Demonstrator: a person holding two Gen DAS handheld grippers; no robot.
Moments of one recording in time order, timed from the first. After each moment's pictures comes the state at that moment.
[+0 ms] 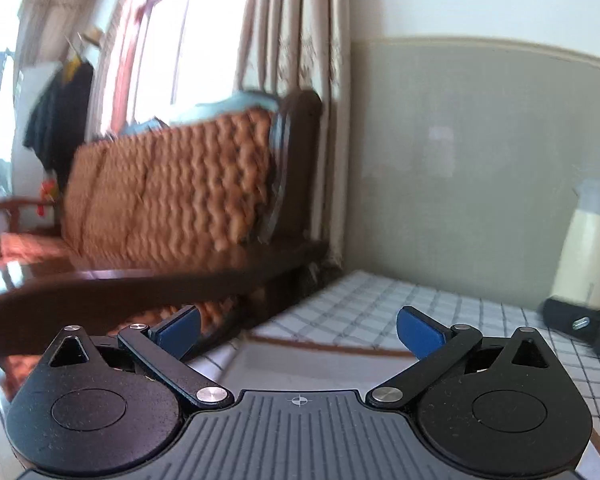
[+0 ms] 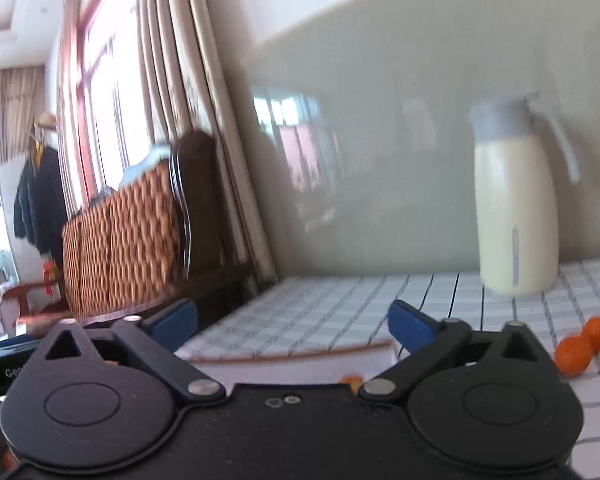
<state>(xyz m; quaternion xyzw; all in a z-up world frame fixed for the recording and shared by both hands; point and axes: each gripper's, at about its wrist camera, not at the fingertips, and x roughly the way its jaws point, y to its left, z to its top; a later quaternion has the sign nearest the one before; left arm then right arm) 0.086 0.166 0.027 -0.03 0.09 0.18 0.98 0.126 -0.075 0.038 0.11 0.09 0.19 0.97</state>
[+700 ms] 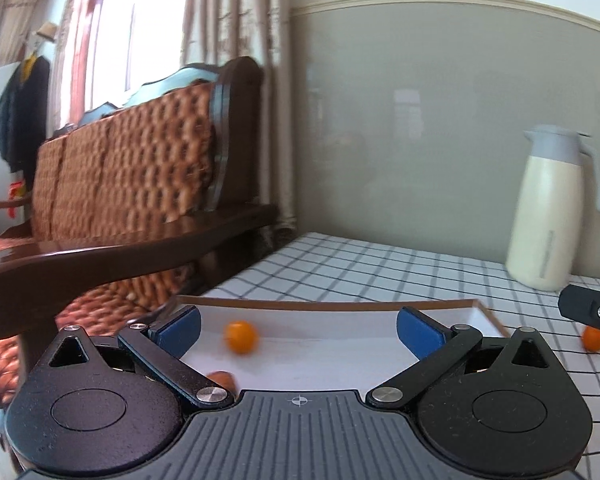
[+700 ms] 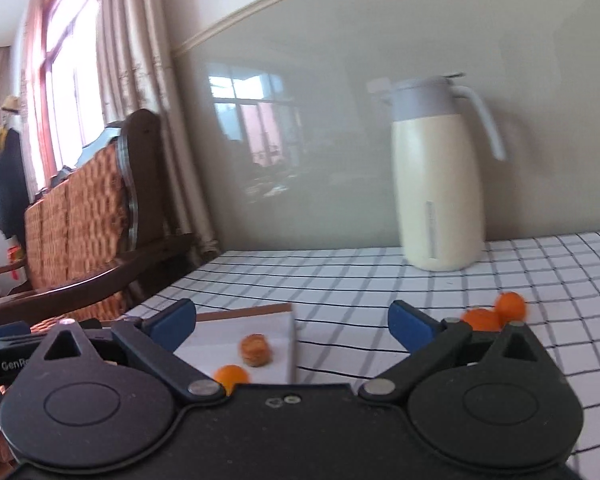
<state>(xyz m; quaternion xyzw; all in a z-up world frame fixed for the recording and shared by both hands) 0.094 0.106 0.014 -0.01 0.15 0.12 0.98 0.122 -0.140 0.022 0.11 0.15 0.13 0.97</state>
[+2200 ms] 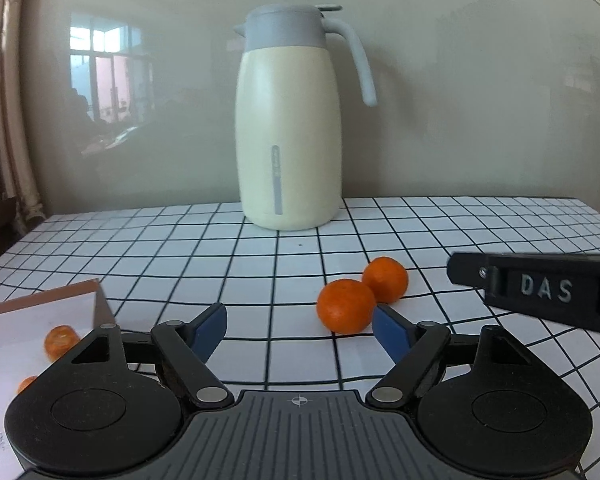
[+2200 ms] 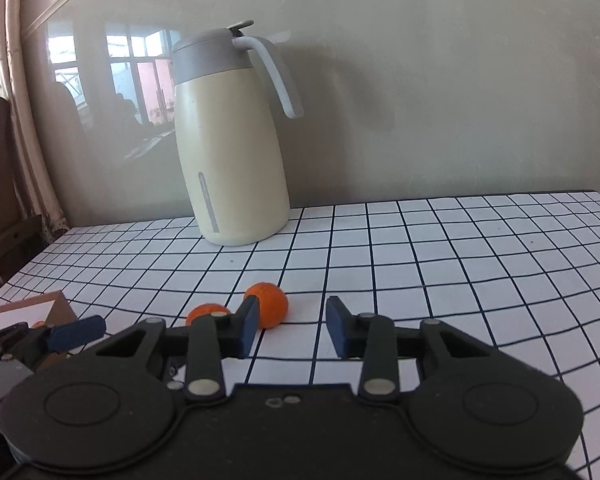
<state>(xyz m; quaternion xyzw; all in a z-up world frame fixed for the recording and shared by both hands) 0.181 -0.134 -0.019 0.06 0.23 -0.12 0.96 0.164 -0.293 -0.003 0.10 0.24 -0.01 0.97</state>
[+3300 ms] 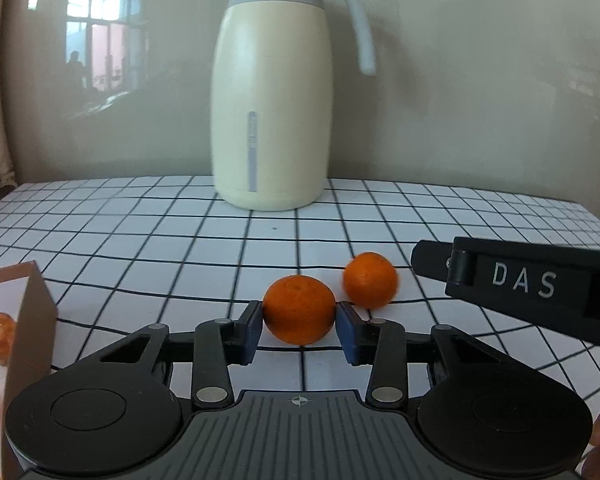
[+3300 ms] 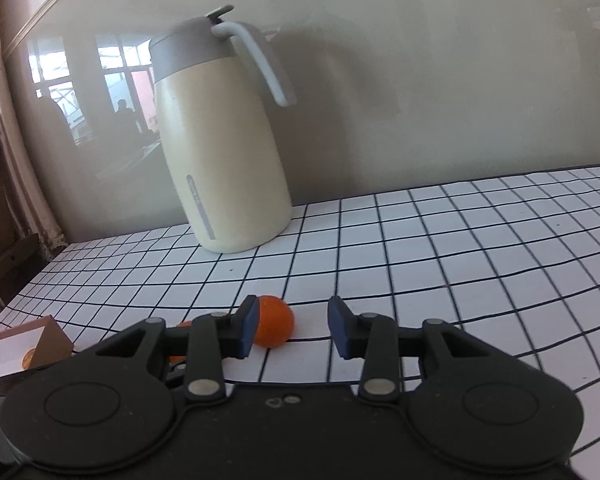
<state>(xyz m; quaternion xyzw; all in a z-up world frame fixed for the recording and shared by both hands) 0.217 -0.155 -0.037 0.02 0.27 -0.13 0.95 0.195 -0.295 -0.017 0.14 0.25 -0.01 0.96</state>
